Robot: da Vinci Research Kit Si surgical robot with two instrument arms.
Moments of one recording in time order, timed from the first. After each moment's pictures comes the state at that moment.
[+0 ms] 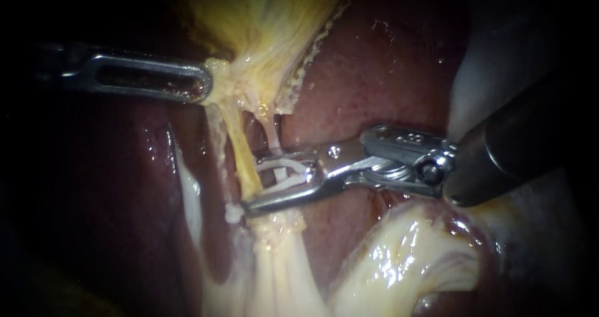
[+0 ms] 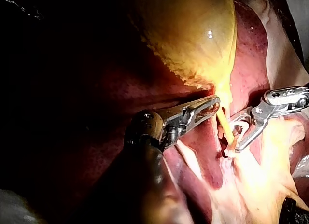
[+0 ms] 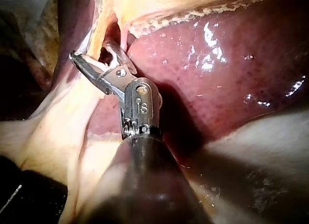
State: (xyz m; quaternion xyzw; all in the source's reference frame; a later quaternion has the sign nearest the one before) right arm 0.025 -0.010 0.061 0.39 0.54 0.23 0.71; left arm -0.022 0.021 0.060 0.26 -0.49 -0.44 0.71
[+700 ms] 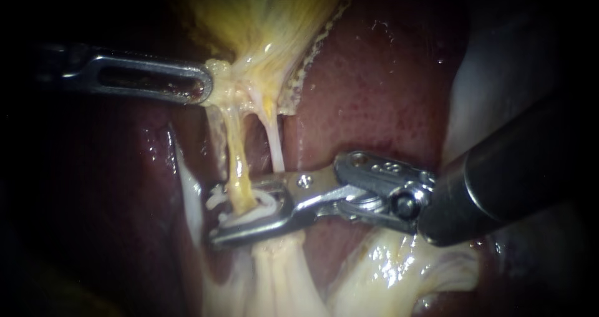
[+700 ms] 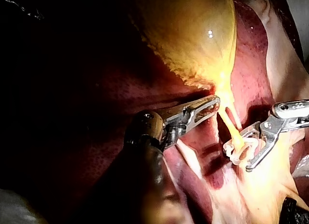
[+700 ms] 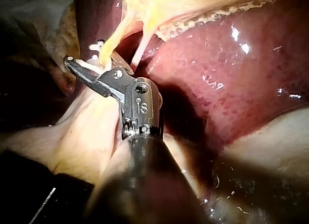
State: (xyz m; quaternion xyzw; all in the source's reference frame) right arm 0.027 -0.013 0.057 0.42 0.56 0.22 0.67; left arm -0.022 0.021 0.060 0.26 -0.49 -0.43 0.71
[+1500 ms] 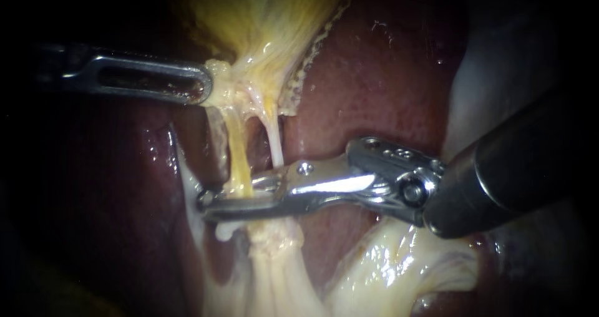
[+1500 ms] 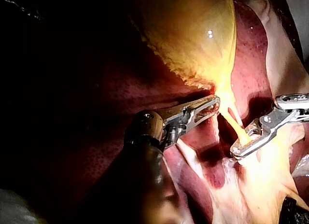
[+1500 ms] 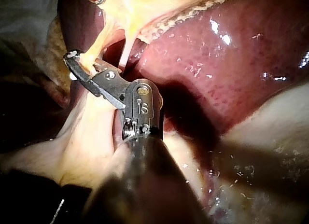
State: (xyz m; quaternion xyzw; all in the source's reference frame) right arm 0.026 -0.012 0.057 0.47 0.53 0.27 0.65; left arm -0.022 0.021 0.060 0.26 -0.49 -0.43 0.71
